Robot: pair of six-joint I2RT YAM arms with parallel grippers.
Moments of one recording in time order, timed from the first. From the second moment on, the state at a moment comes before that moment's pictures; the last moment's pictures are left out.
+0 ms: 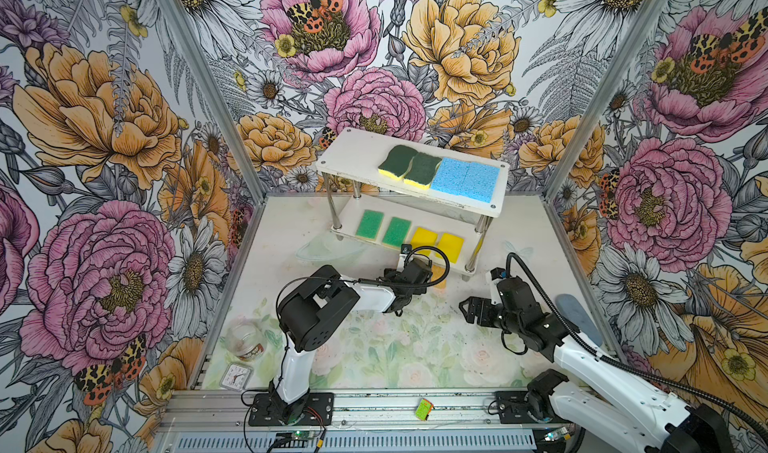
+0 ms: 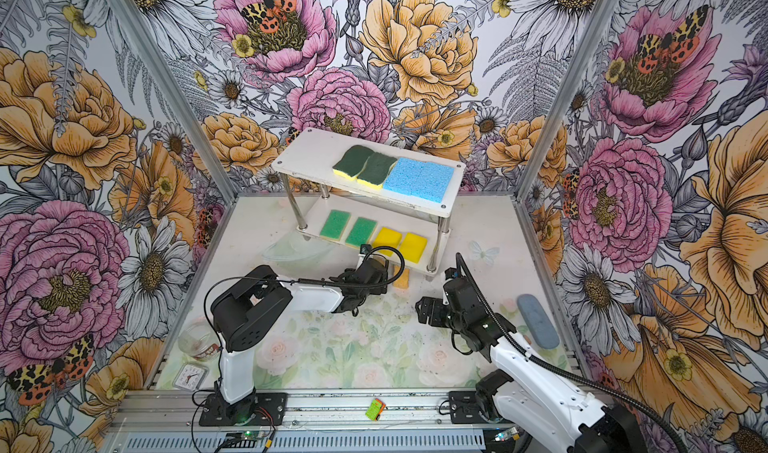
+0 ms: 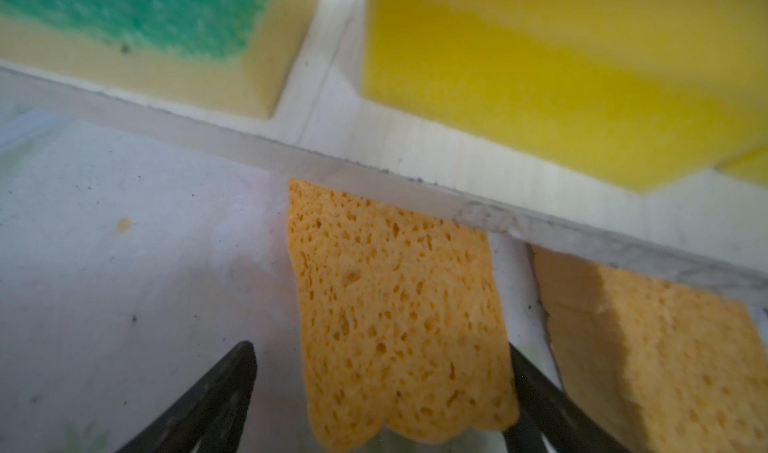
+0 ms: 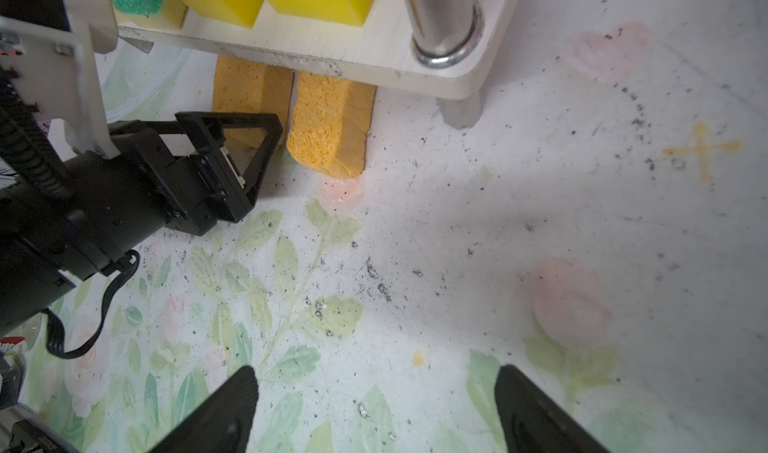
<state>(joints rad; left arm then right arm) -0.85 1.98 1.06 0.10 -0.49 -0.56 0.48 0.87 0.47 -0.44 -0.10 0.57</state>
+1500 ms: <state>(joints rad) -0.97 1.44 0.62 -0.06 -0.46 -0.53 0.48 0.91 0.48 -0.44 -0.10 0.57</state>
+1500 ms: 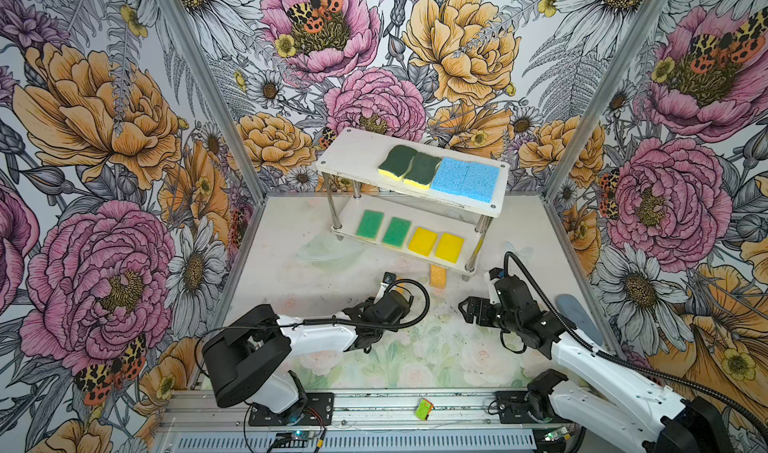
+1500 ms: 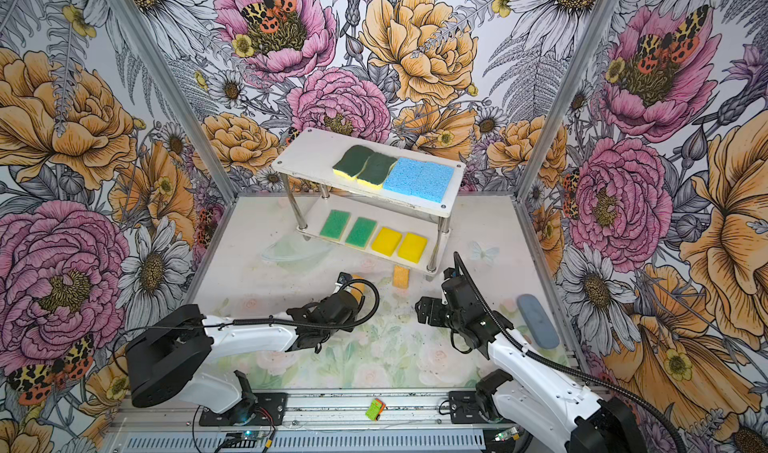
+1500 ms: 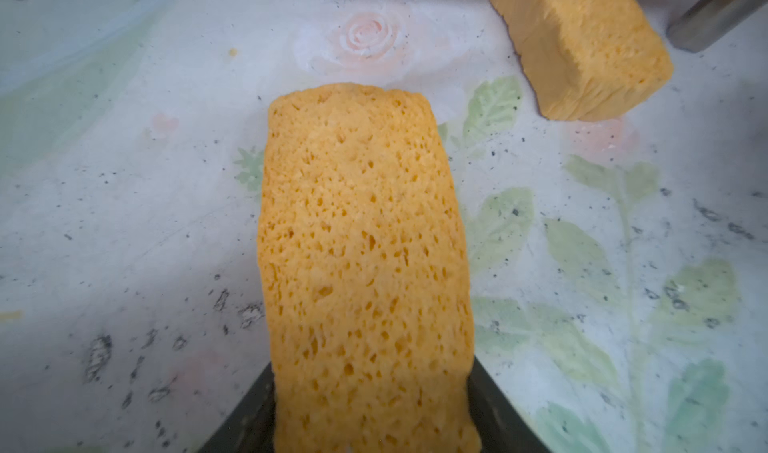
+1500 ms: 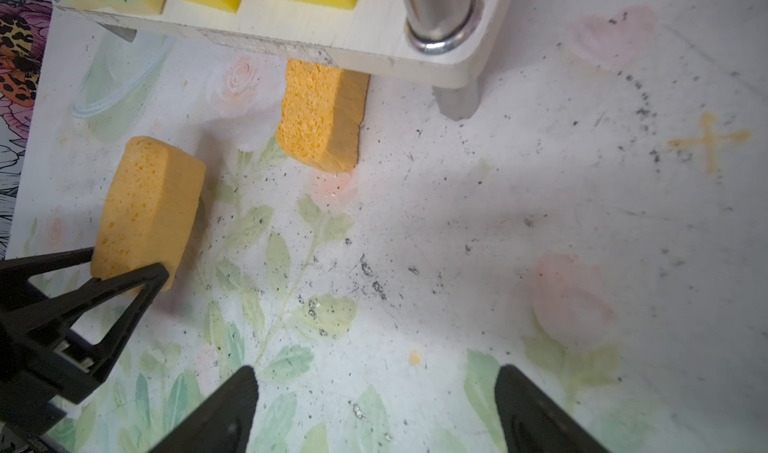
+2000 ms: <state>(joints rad) -0.83 1.02 0.80 -0.36 -0.36 -0.41 0.48 0.95 0.51 -0.44 -0.10 0.56</state>
